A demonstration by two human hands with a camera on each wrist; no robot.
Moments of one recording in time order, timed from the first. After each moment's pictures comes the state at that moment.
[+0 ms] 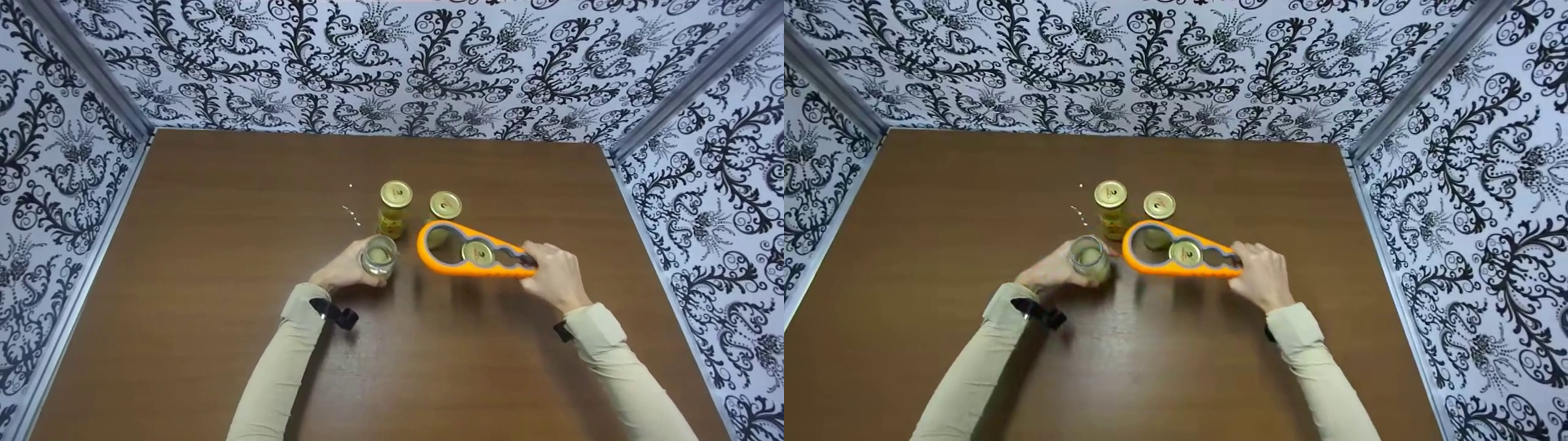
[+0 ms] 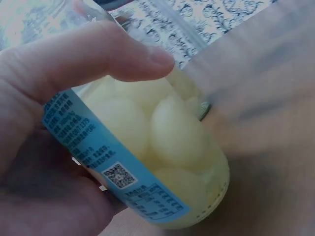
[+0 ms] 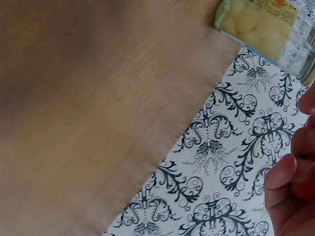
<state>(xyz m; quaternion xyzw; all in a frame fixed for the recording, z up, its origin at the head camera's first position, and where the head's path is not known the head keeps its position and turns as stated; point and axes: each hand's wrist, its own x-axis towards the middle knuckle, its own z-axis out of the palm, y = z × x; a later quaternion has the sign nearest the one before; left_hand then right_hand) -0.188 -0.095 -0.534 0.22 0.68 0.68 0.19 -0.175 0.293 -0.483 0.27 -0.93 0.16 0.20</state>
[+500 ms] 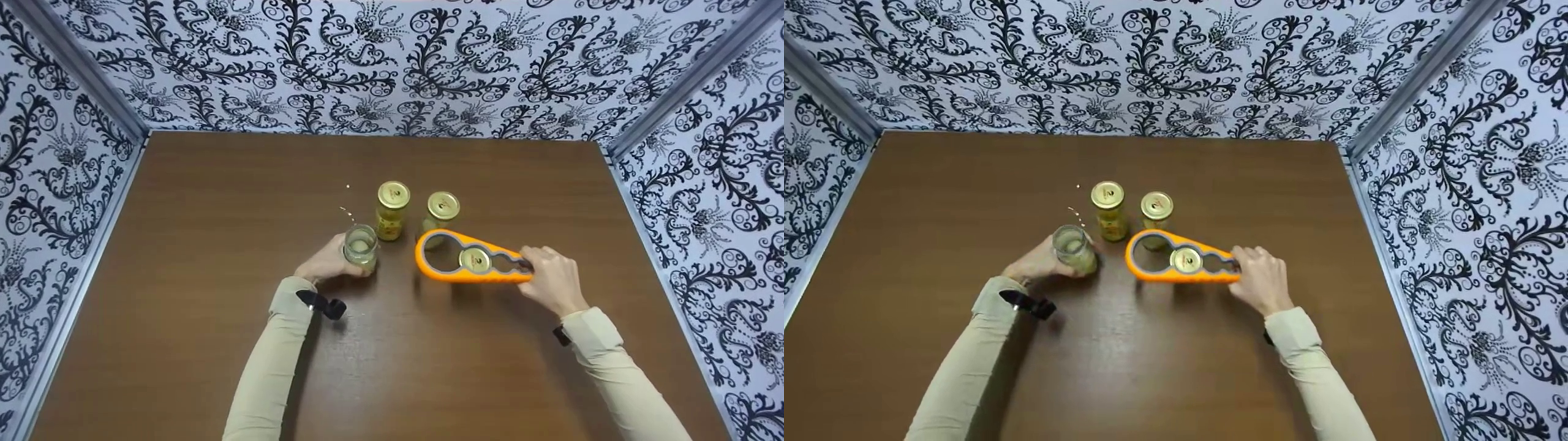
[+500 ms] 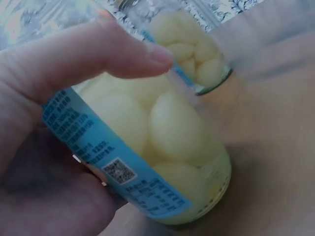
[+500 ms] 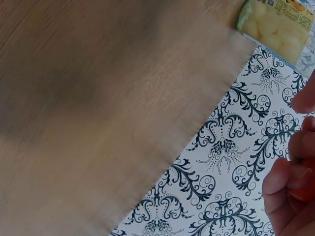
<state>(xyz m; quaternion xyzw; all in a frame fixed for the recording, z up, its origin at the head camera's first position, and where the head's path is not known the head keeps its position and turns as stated) -0.203 -0.122 -0.544 0.18 0.68 0.68 0.20 -0.171 0.299 -0.500 0.25 -0.93 0.13 0.21</state>
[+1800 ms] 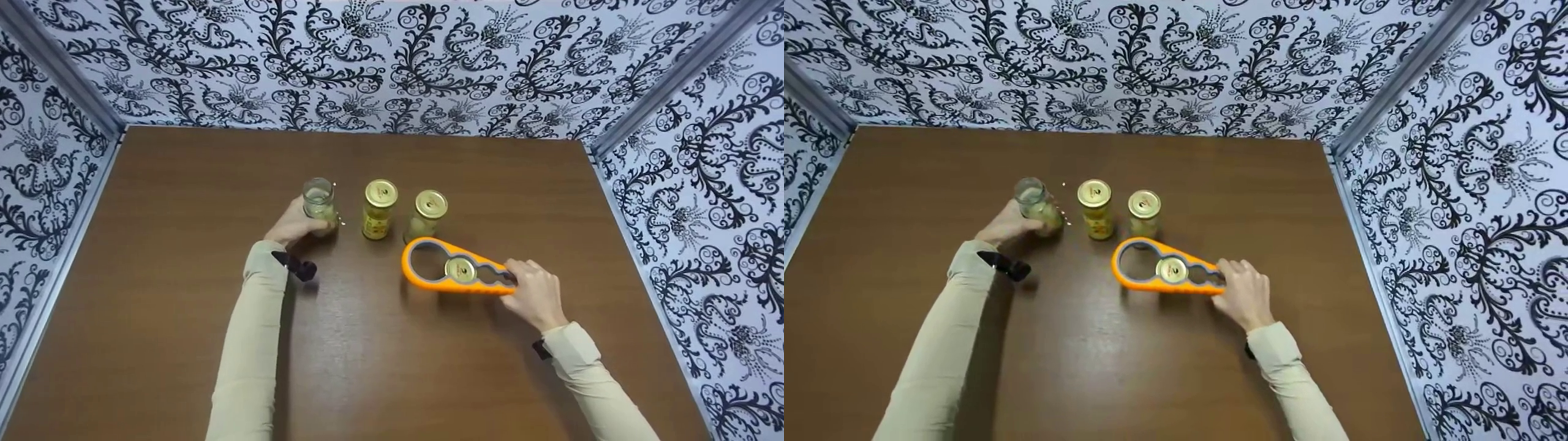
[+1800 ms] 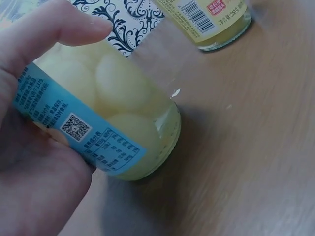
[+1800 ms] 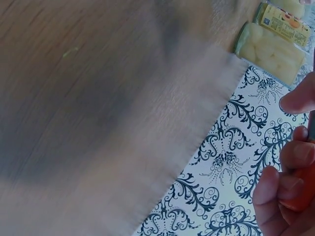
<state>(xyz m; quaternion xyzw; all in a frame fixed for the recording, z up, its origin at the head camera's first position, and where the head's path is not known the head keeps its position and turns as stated) -0.248 -0.161 -0.516 0.07 0.72 0.68 0.12 -0.148 0.292 -0.513 0.22 -0.94 0.14 0.21</state>
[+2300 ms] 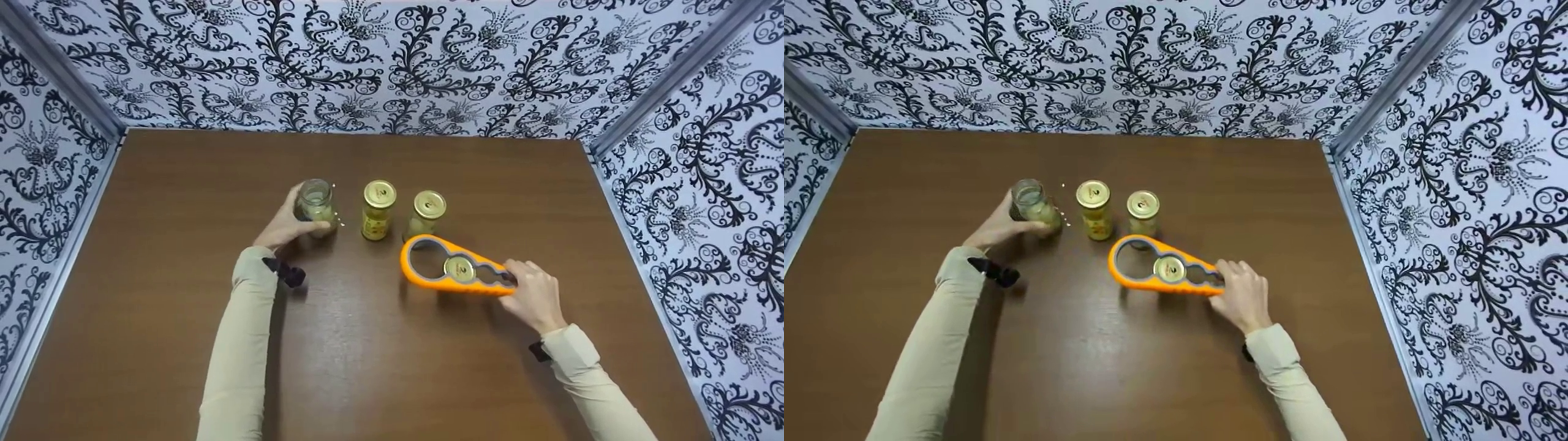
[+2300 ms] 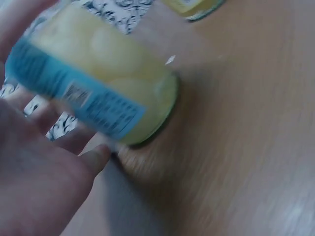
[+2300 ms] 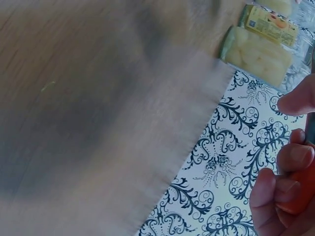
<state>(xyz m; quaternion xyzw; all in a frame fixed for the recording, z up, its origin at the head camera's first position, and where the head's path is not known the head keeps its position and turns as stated) -0.249 -0.179 -0.529 0.06 0.74 0.67 0.11 -0.144 0.288 -0.511 0.21 -0.94 0.16 0.23</state>
